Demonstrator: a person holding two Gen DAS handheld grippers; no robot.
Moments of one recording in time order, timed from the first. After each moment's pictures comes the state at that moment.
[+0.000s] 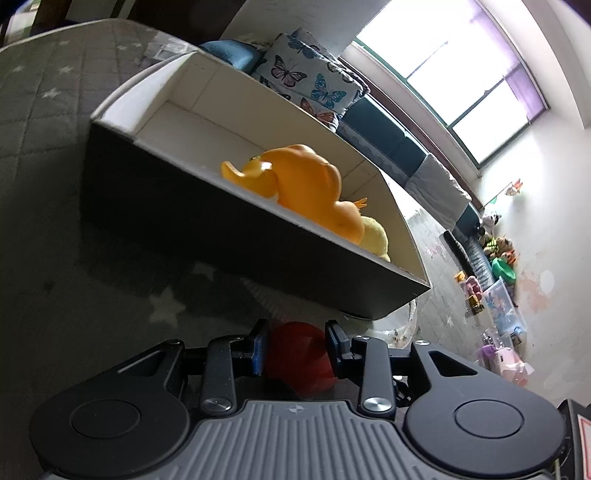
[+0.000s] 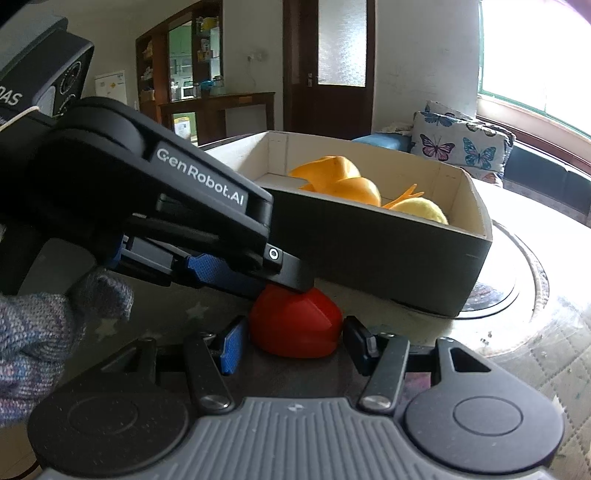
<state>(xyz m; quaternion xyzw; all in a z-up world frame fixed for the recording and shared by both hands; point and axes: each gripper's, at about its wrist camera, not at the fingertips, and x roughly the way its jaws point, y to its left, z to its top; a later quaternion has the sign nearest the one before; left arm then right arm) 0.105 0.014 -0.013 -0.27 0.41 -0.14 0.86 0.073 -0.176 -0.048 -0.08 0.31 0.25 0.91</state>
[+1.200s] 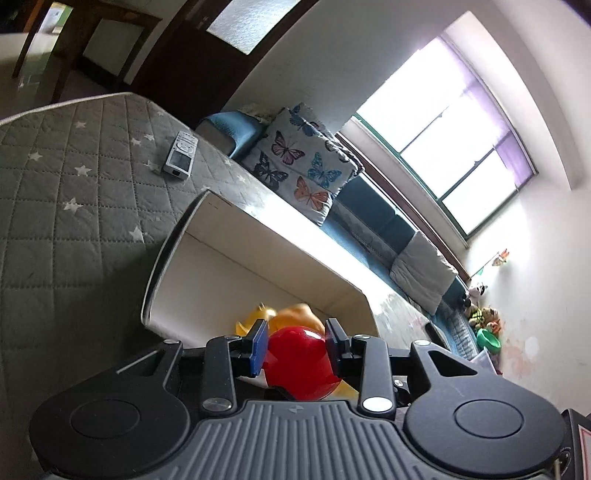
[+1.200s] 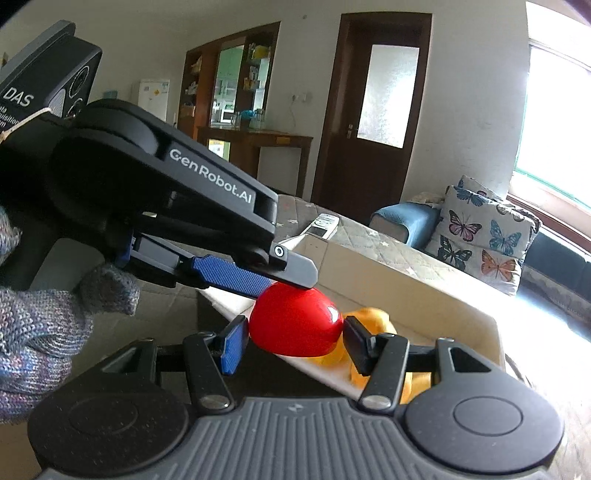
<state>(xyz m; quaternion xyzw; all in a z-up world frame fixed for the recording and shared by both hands) 0.139 0.075 0.052 -0.32 0.32 -0.12 0.89 0.127 -0.105 0.014 -0.15 0.23 0.29 0.92</state>
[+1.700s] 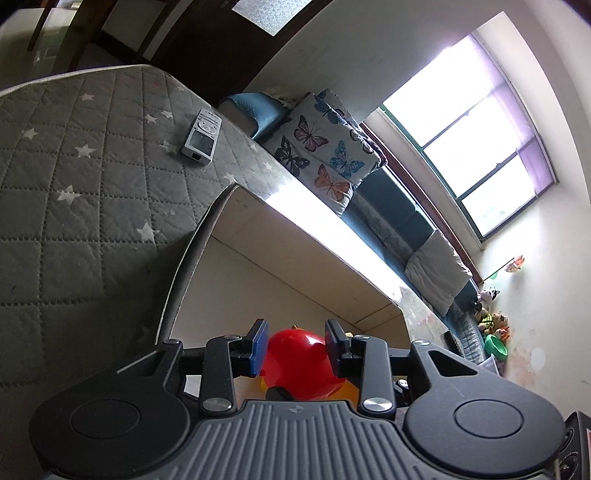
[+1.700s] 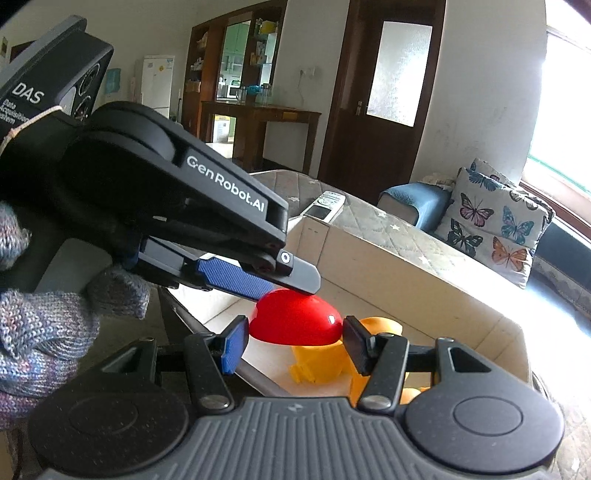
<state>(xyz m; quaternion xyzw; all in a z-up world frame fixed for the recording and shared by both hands) 0.183 0.089 0.026 -0.33 0.34 -0.10 0.87 0.176 -0.083 -0.008 -0.16 0.26 0.30 0.90</state>
